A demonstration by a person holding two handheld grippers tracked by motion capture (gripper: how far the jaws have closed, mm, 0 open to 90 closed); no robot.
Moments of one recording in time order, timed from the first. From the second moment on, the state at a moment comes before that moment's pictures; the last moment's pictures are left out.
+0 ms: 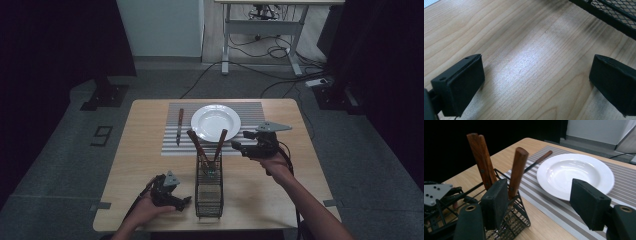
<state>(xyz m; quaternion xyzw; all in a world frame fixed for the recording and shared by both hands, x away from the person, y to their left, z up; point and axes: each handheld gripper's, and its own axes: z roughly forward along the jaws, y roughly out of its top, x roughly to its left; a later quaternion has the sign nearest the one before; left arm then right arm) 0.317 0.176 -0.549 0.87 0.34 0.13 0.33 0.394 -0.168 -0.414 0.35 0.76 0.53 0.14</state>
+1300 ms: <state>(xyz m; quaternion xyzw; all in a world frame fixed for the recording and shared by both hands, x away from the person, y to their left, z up) 0.317 0.175 -0.549 0.87 0.35 0.13 0.33 0.417 -0.122 -0.431 0.34 0.77 0.53 0.09</state>
